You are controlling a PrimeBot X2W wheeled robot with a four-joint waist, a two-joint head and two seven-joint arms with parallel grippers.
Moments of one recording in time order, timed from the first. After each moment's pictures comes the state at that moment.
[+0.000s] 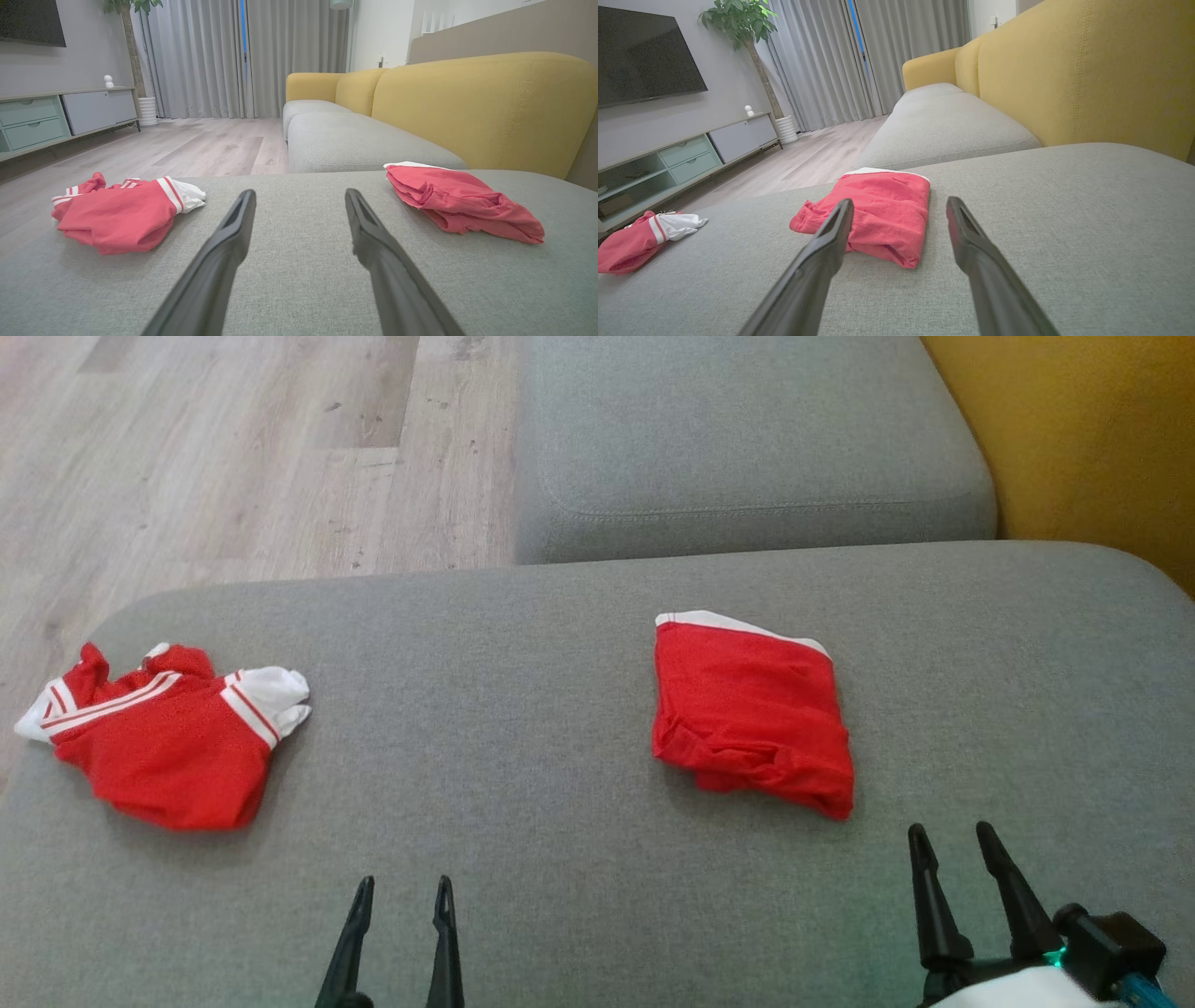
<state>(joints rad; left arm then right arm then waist) 0.23 0.07 -0.32 0.08 -0.14 0.18 -0.26 0.18 -0.09 0.08 0.19 0.29 0.13 -0.25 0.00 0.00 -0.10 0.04</state>
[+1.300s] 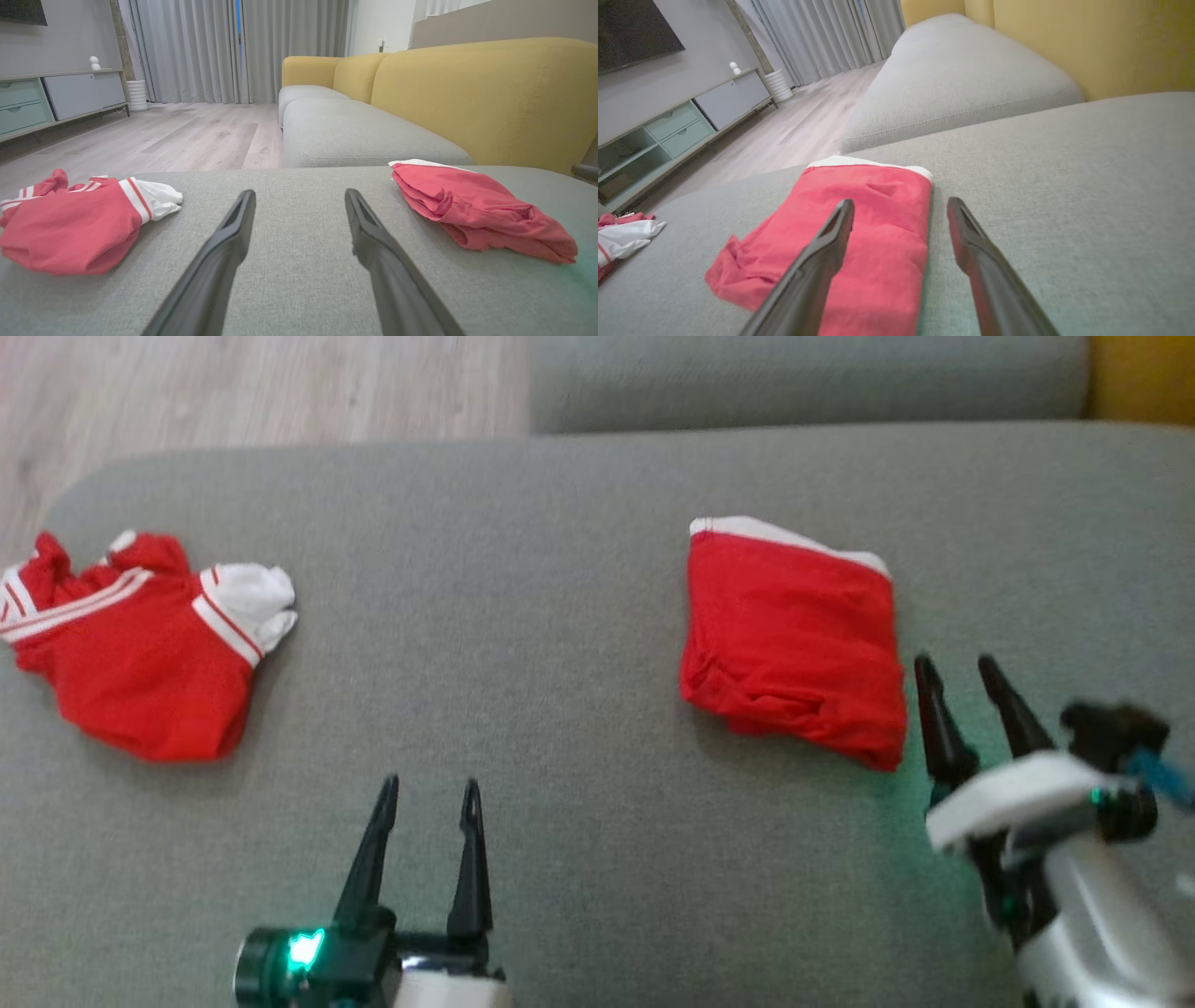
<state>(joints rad) 0.08 0.06 -0.36 0.06 -0.14 0.20 -0.26 -0.22 -0.18 0.13 0.45 0.43 0.13 -0.13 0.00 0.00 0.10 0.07</state>
